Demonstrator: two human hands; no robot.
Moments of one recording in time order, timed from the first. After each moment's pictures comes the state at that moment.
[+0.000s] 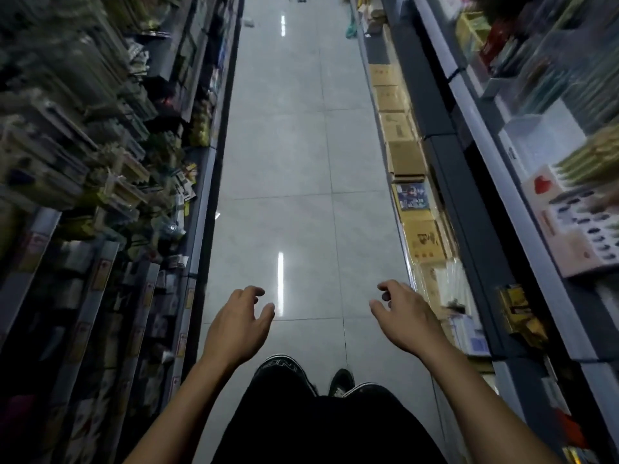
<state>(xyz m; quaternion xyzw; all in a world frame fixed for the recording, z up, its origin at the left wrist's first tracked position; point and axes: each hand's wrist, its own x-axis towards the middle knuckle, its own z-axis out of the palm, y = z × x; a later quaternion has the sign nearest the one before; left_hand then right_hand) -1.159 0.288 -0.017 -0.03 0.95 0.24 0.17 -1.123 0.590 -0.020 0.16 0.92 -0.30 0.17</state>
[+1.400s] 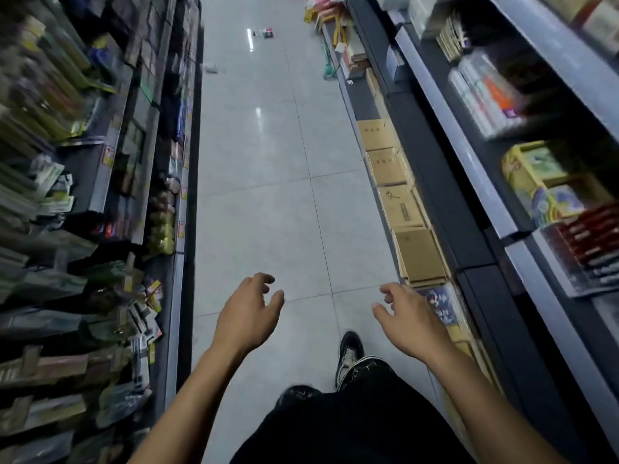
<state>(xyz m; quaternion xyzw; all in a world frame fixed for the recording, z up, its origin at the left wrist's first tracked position) -1.868 0.436 -0.015 0.02 0.95 0.24 0.18 -1.778 0.713 -0.025 0.20 0.91 -0.31 0.16</state>
